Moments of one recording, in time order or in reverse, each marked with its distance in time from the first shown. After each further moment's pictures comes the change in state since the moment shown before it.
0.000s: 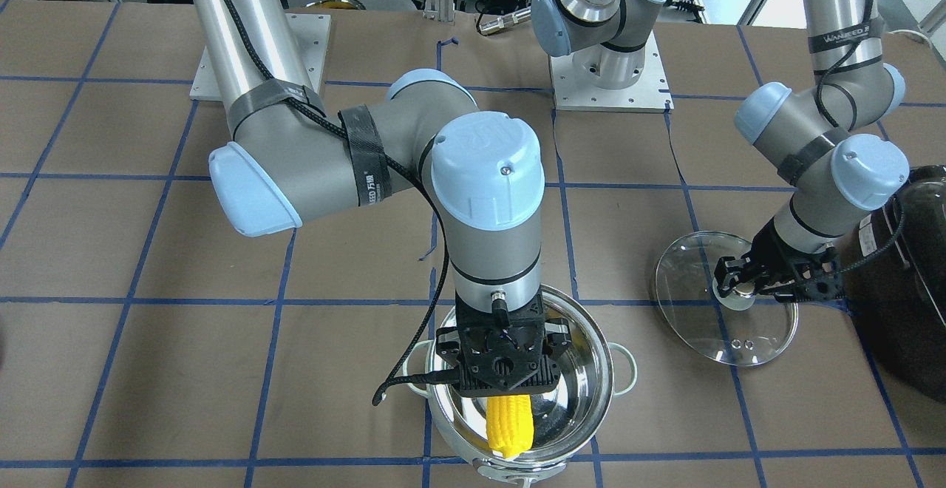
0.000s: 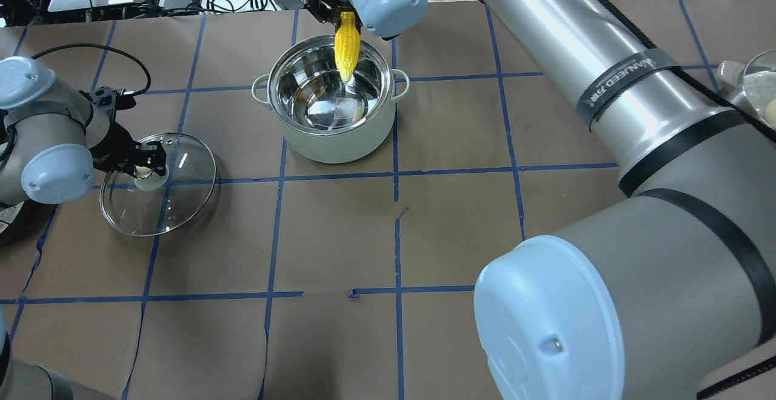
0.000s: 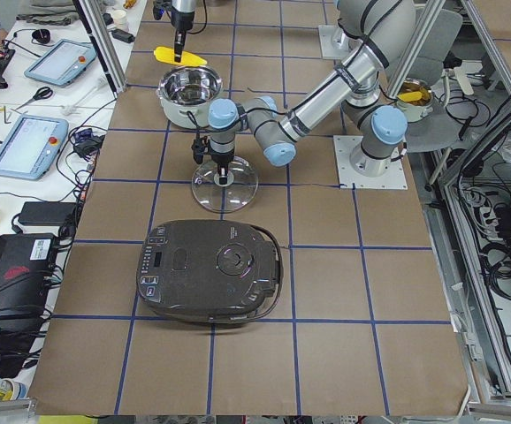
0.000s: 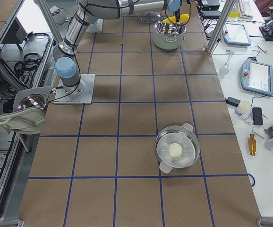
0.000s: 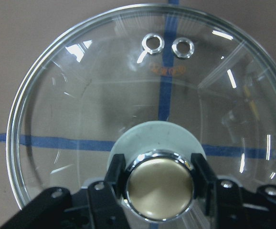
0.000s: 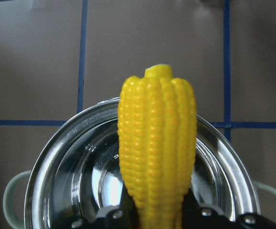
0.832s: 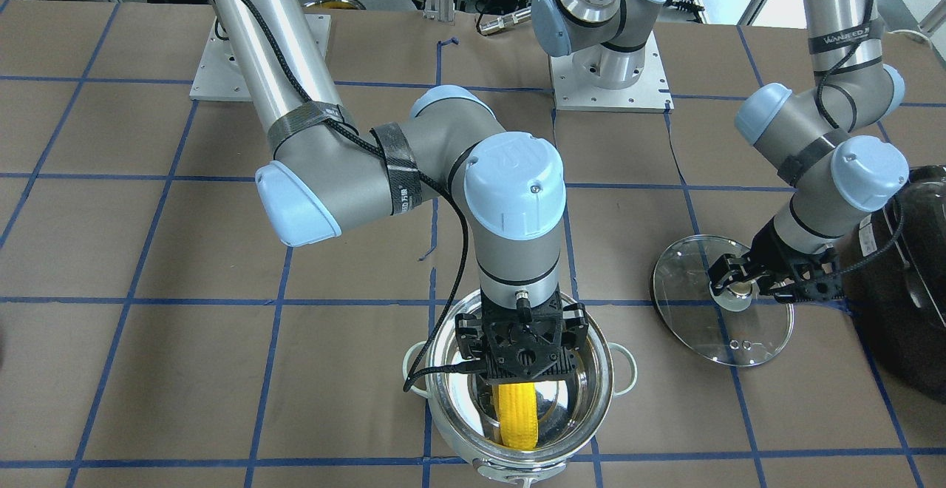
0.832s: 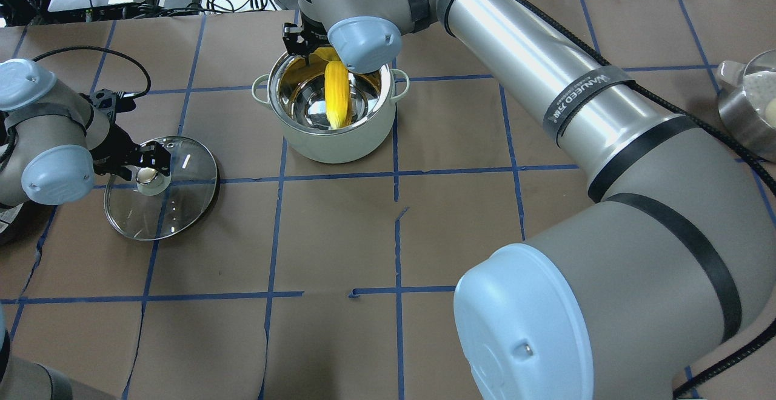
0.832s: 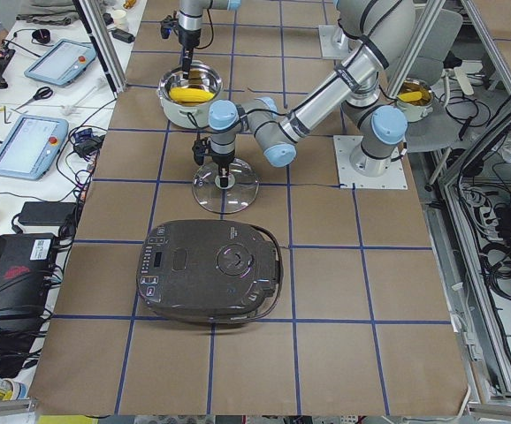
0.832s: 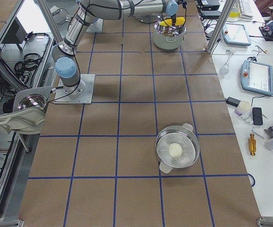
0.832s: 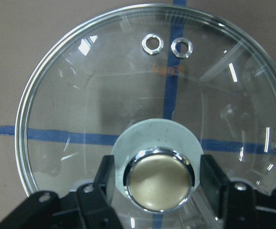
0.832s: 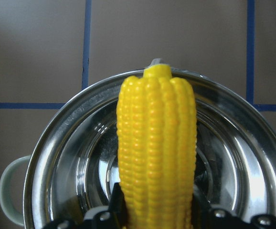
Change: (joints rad) left arm 0.002 -0.002 0.000 -0.003 0.003 -0.003; right arm 0.031 -0.001 0.061 -0.019 0.007 0.026
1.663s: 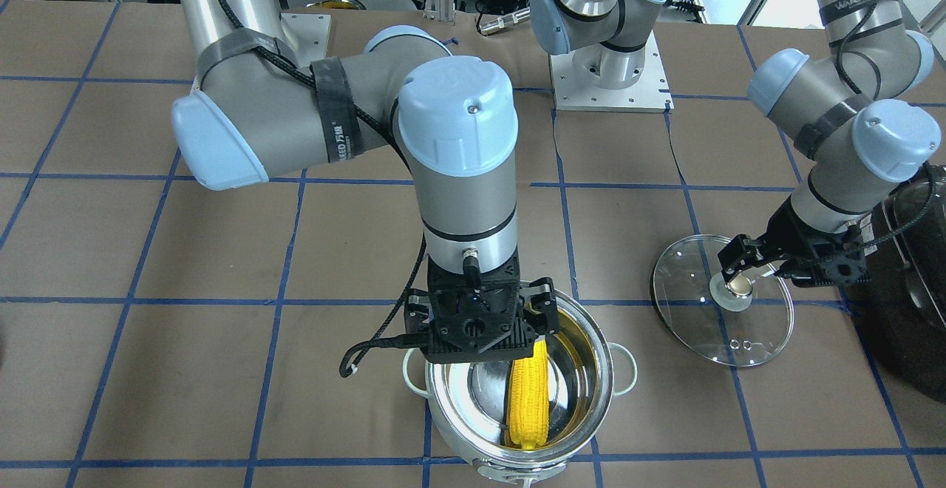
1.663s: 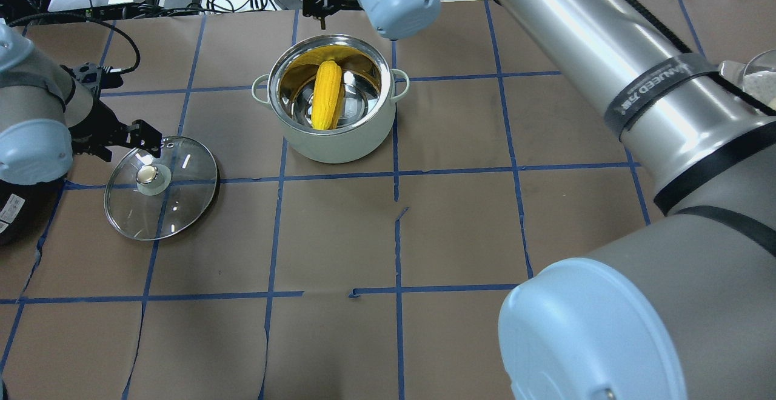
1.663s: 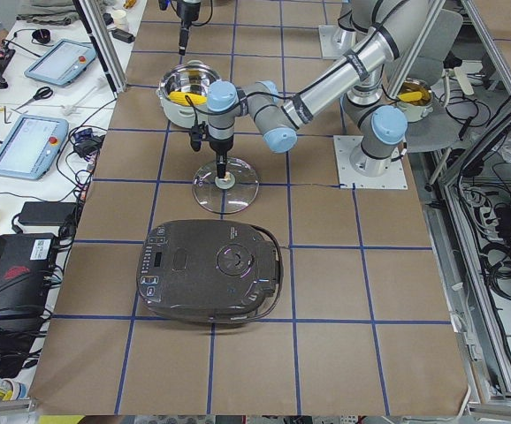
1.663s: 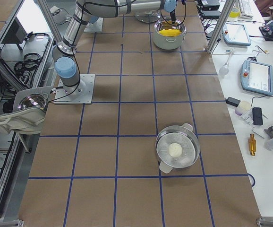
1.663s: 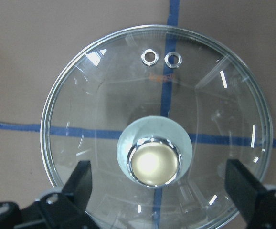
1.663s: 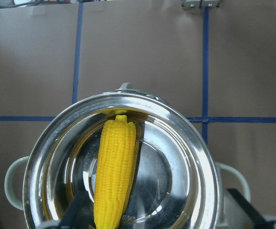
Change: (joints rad) left arm -0.048 0.107 0.103 -0.201 0.023 -0.007; right arm -0.078 -0.125 0.020 0.056 -0.016 -0.049
